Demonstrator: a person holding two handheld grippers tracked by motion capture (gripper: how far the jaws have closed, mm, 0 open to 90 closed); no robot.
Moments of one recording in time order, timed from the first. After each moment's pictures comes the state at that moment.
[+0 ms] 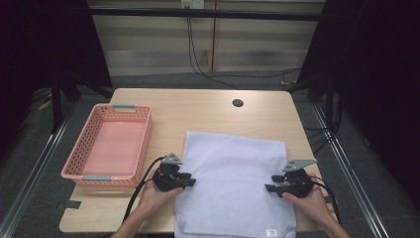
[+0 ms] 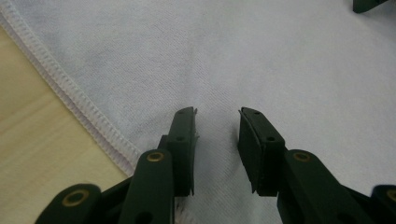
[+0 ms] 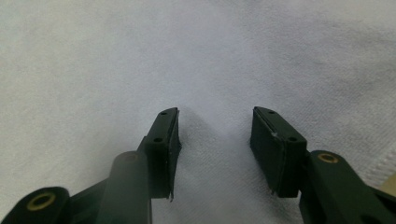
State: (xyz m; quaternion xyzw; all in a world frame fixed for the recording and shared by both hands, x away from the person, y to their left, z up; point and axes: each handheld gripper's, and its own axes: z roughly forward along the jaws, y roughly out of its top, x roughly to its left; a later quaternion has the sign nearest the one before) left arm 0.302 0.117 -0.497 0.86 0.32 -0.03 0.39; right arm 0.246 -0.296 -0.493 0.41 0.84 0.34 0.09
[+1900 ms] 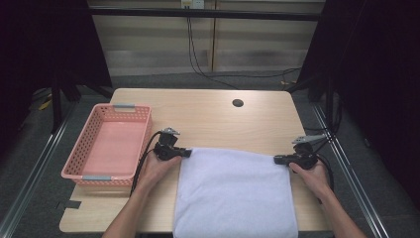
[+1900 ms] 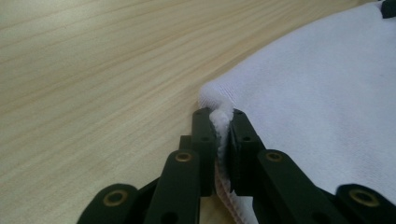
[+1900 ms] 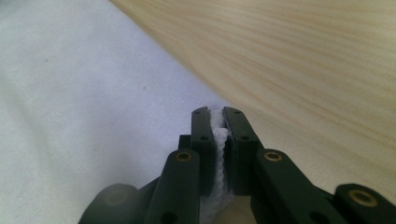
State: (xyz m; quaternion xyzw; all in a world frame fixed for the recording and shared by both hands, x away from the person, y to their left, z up) left arm 0.399 0.122 -0.501 0.83 0.37 -0.01 0.41; right arm 0.329 -0.346 -0.499 0.47 0.79 0.38 0.07
